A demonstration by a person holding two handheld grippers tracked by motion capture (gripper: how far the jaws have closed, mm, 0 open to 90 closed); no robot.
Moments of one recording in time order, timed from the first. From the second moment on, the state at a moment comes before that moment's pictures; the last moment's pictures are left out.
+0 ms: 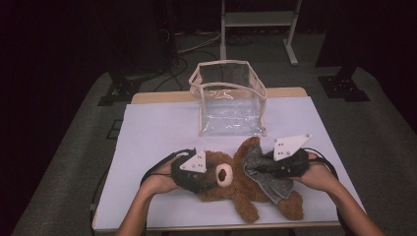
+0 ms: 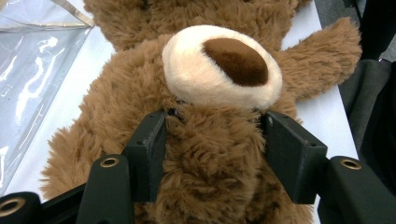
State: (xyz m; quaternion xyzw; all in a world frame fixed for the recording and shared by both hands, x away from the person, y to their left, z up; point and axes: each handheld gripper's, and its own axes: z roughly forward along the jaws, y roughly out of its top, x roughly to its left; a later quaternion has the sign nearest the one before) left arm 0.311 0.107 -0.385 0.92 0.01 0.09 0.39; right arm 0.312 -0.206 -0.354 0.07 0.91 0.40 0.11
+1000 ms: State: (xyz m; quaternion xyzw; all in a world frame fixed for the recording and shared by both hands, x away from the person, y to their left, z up) left arm 0.298 0.091 -0.374 0.92 -0.04 0.06 0.39; right arm 0.300 -0.196 -0.356 0.04 0.92 0.38 0.11
